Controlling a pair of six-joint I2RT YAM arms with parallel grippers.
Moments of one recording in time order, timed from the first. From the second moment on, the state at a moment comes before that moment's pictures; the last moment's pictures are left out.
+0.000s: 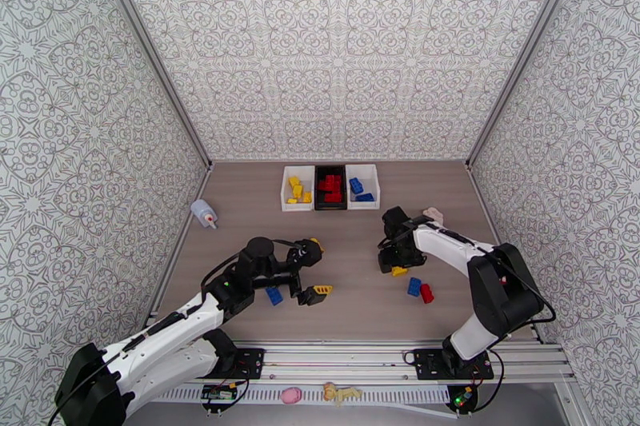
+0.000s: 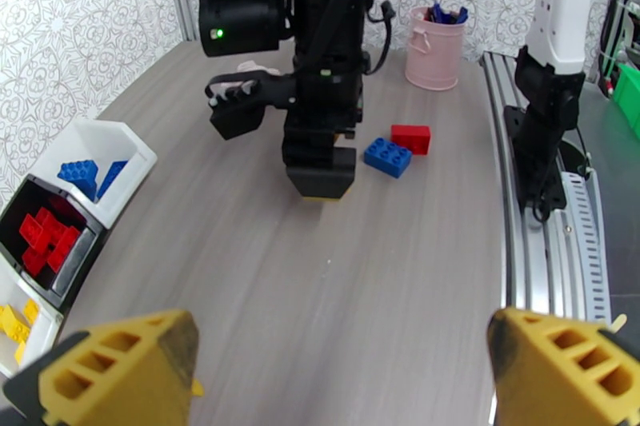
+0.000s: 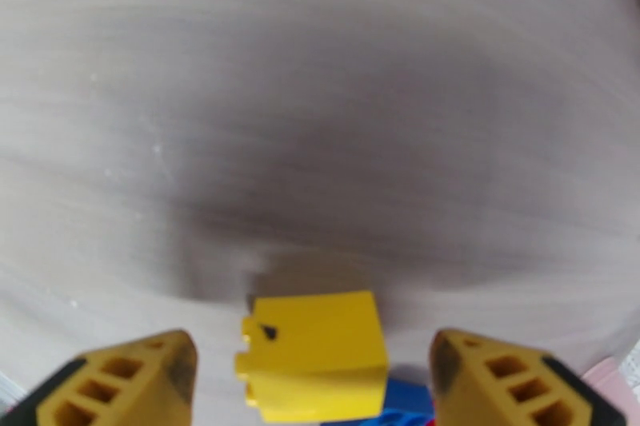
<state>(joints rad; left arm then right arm) -0.69 0.94 0.51 0.06 0.58 0.24 0.43 1.65 1.00 -0.84 0.05 0.24</state>
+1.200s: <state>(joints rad) -0.65 0.67 0.51 -0.22 0.23 0.11 0.61 1.67 1.29 -0.37 0.00 0.18</state>
